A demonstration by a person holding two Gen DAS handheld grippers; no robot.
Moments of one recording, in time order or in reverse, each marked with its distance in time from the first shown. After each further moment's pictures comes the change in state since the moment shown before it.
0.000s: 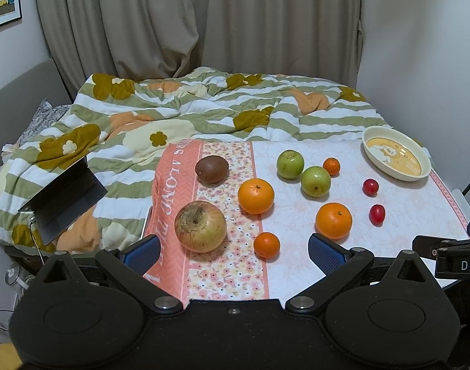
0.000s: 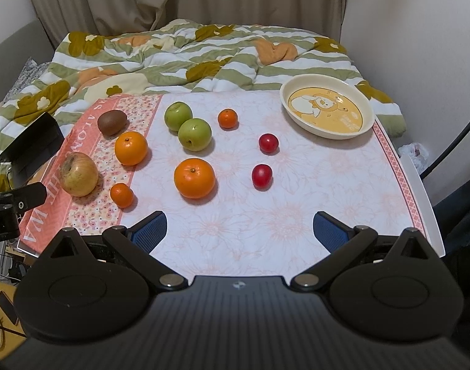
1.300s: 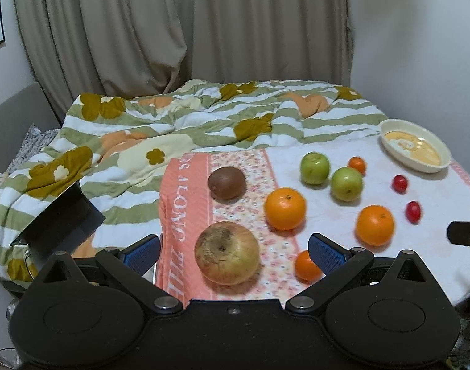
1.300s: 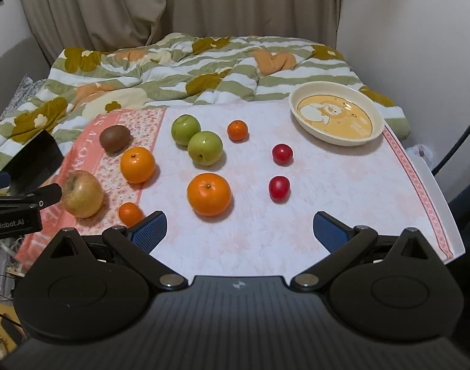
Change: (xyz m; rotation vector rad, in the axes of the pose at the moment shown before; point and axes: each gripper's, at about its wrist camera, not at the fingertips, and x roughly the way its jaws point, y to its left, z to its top) left arm 0.066 0.041 0.000 0.100 -0.062 -0.009; right arm 0.026 0.026 0.002 0.036 -0.061 -0.022
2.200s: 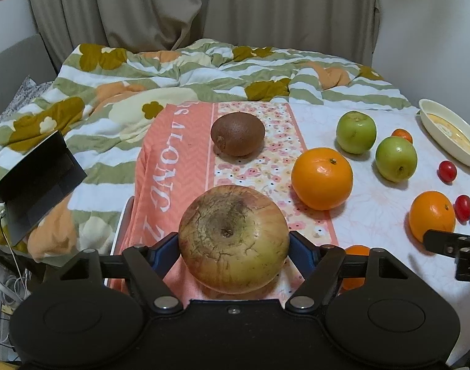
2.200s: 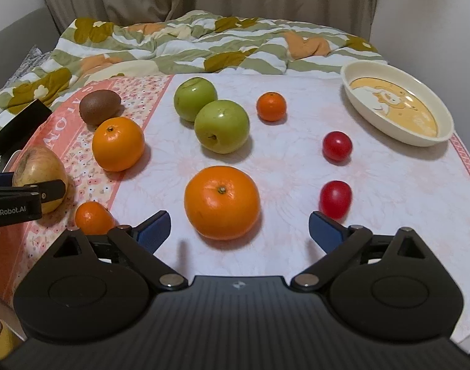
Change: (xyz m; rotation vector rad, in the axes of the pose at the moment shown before) left arm 0.096 0.010 -0.019 -0.104 0.122 -0.015; right arm 0.126 0.023 -0.004 -0.087 0.044 0.083
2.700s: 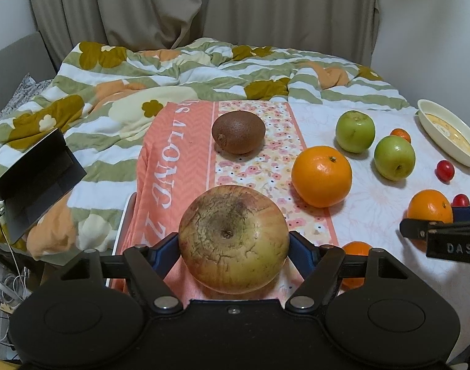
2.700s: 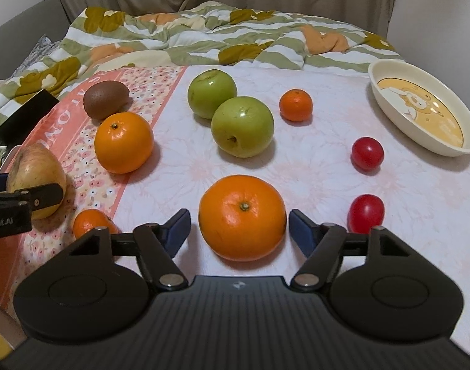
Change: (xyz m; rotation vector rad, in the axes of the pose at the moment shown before) left arm 0.000 0.001 -0.002 -0.002 -0.001 -0.006; right arm 0.025 0.010 0.011 -0.032 0.025 0.029
